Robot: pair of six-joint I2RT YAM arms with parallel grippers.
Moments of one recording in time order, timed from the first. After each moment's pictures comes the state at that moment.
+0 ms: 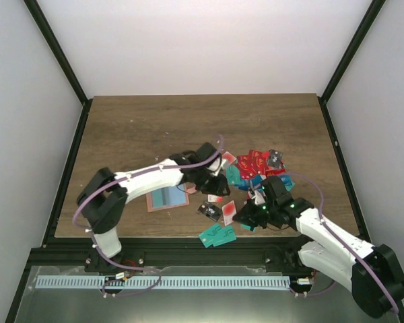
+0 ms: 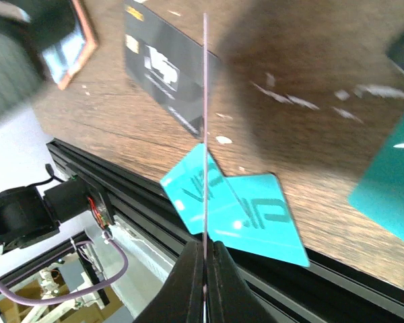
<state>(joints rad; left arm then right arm) -0.91 1.82 1.26 -0.51 0.45 -0.58 0.52 0.90 0.35 -0.46 -0.68 0.91</state>
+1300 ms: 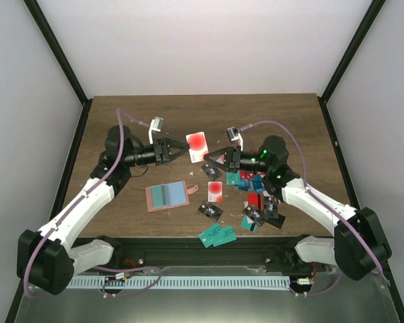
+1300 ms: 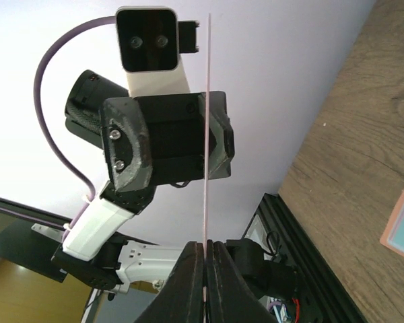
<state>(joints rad) -0.38 1.13 0.84 0.14 0.92 -1.01 0.52 1.23 0.71 0.58 -0.95 1.22</state>
